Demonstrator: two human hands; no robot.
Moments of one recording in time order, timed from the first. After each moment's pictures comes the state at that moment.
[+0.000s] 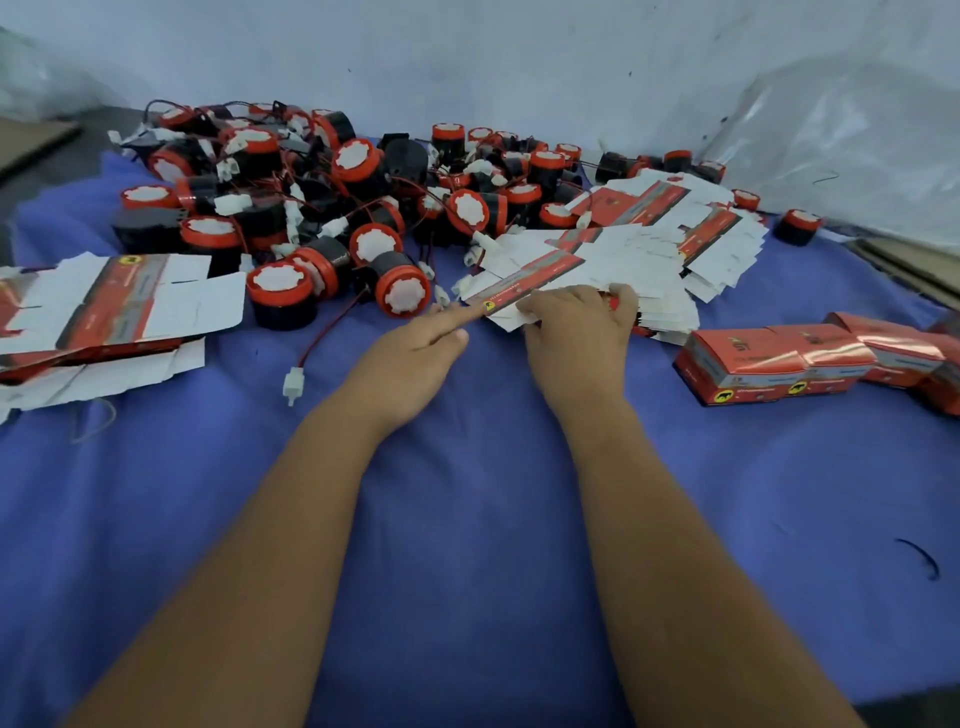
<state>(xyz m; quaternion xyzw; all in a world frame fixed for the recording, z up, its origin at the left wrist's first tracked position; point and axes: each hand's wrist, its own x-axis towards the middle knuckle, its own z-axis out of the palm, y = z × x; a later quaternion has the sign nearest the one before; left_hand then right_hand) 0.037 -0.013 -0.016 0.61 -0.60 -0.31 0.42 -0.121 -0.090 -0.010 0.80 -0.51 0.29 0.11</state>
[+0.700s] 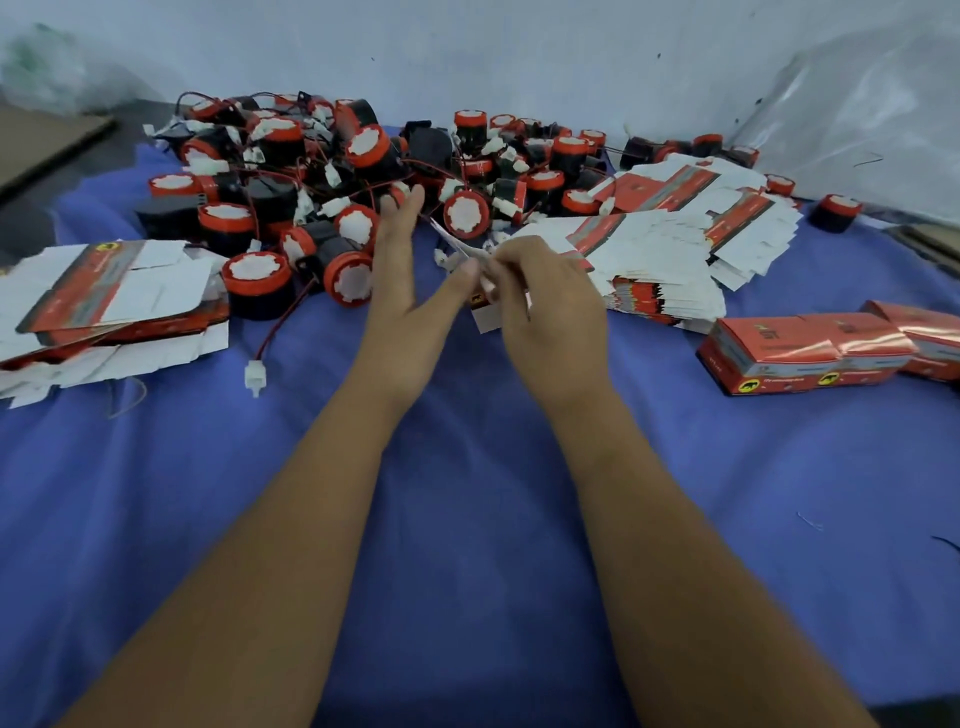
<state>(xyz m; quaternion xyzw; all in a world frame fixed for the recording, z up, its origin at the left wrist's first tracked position) 0.032 -0.009 -0.004 0.54 -0.54 -0.17 0.63 -0.091 -0.050 0.011 0.80 -0.32 0.50 -0.05</state>
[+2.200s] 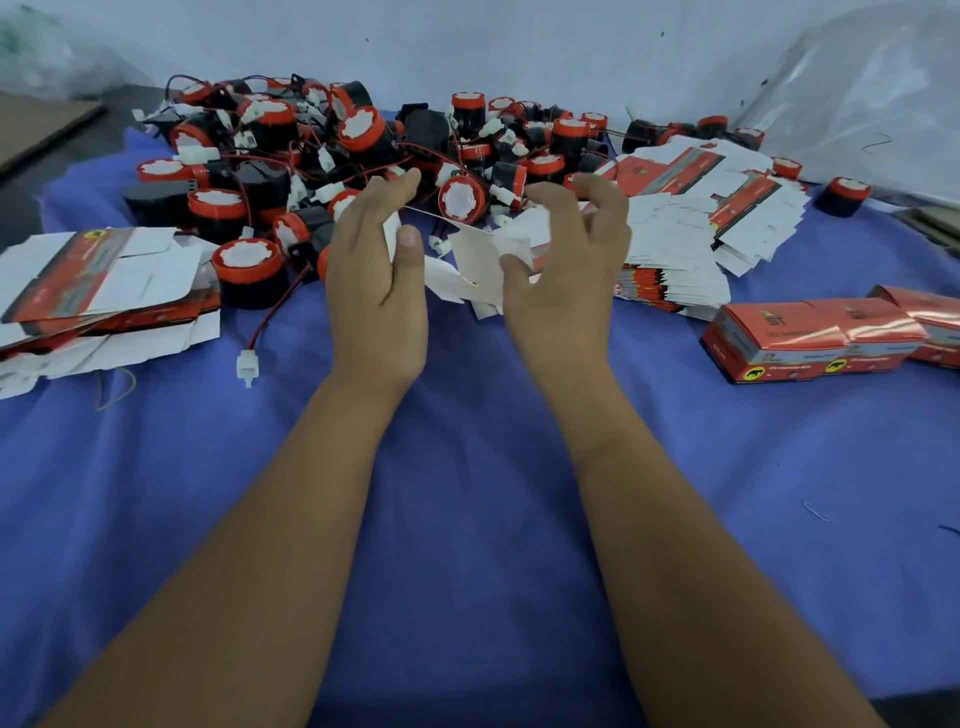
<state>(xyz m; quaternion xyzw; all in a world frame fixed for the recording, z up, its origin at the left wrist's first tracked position) 0.036 -0.006 -0.004 0.56 -0.53 0.03 0.64 -0.088 -0.052 0.018 0.74 -0.42 0.50 -0.12</state>
